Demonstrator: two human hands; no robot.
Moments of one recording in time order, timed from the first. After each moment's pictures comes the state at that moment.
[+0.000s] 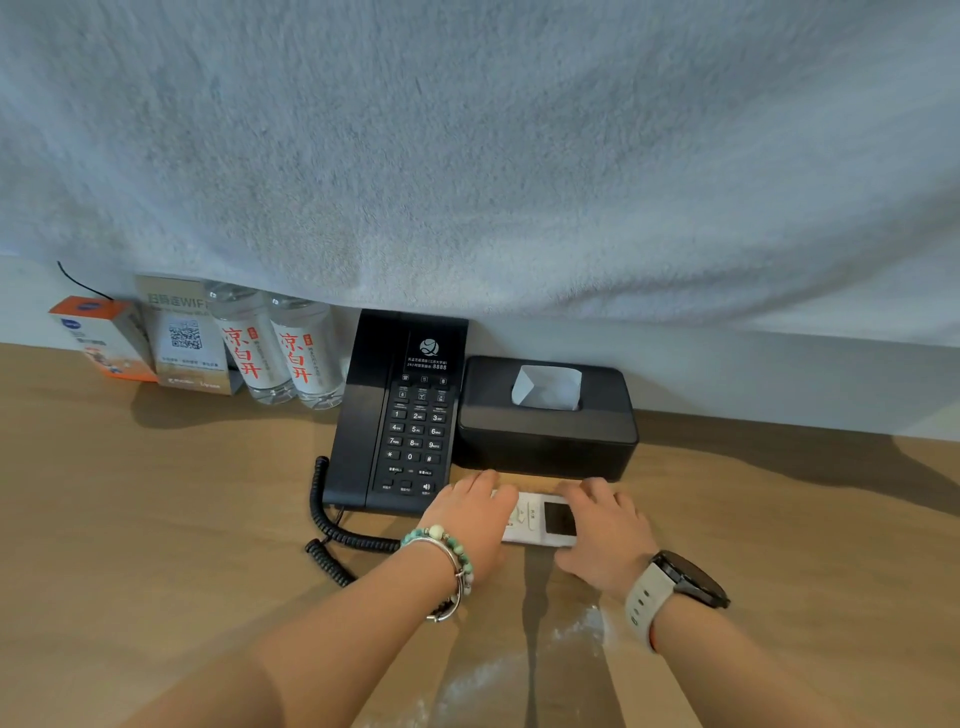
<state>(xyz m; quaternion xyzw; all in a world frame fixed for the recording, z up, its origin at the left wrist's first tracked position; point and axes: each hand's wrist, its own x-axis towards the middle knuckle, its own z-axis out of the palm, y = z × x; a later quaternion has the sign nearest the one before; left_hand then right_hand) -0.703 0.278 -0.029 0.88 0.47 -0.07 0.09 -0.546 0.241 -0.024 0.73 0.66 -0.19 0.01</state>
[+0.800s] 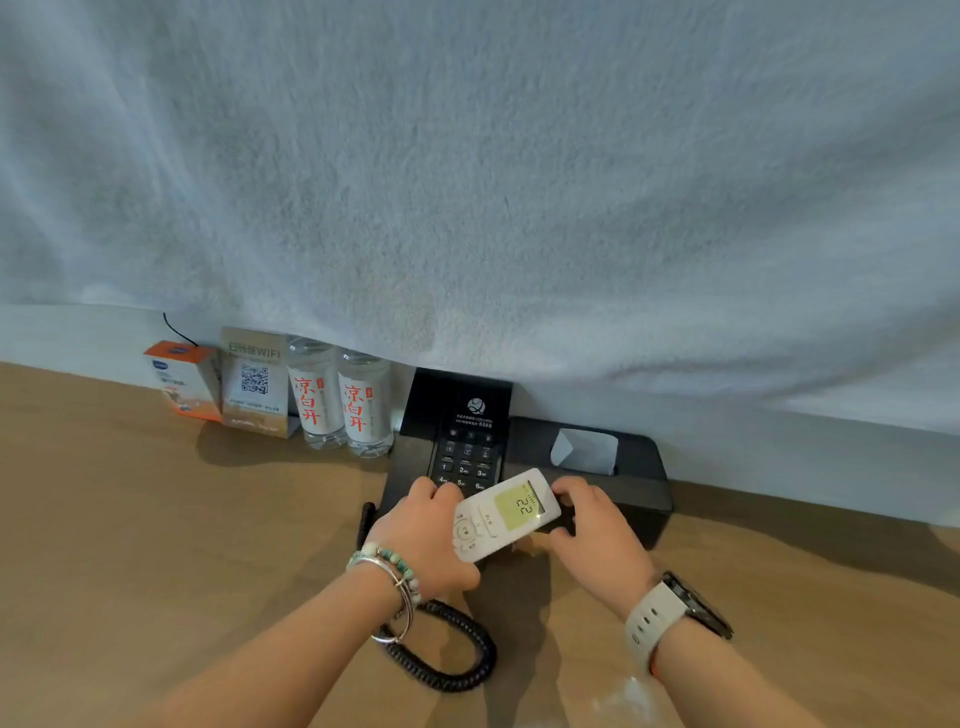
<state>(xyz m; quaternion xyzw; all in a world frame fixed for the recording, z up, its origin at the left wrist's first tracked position) -0.782 0.283 0.019 0.78 0.60 0.05 0.18 -0.593 0.263 0.018 0.69 0.66 -0.22 -0.20</state>
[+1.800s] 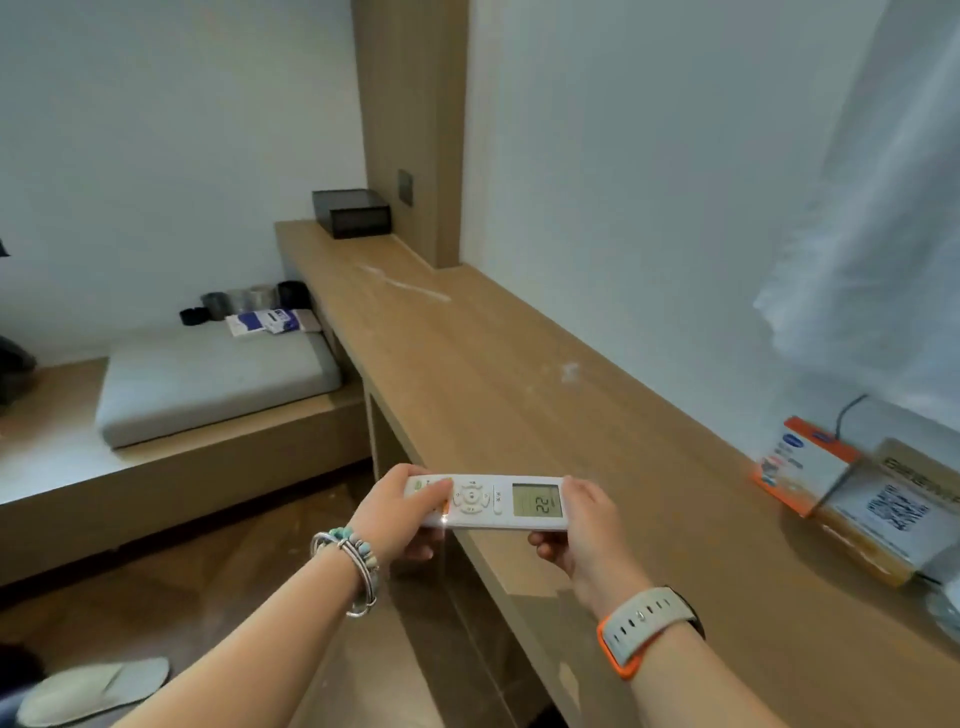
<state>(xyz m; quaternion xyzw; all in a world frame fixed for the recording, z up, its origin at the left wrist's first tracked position) -1.318 0.089 0.035 0.21 0.75 0.52 0.35 -1.178 0.210 0.038 0.45 0.51 -0.69 -0.23</state>
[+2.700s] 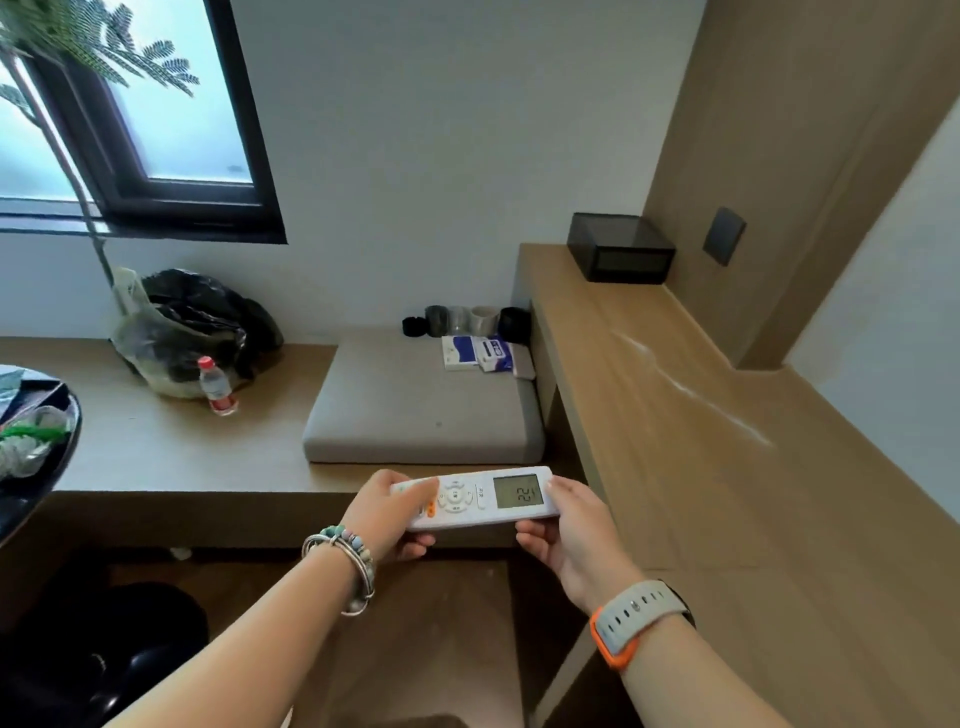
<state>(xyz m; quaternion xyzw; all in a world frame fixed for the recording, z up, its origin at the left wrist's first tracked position) -1.751 0.049 0.013 -0.10 0.74 0.62 0.23 -1.686 0.217 0.018 0.33 0.54 -0.77 -0.02</state>
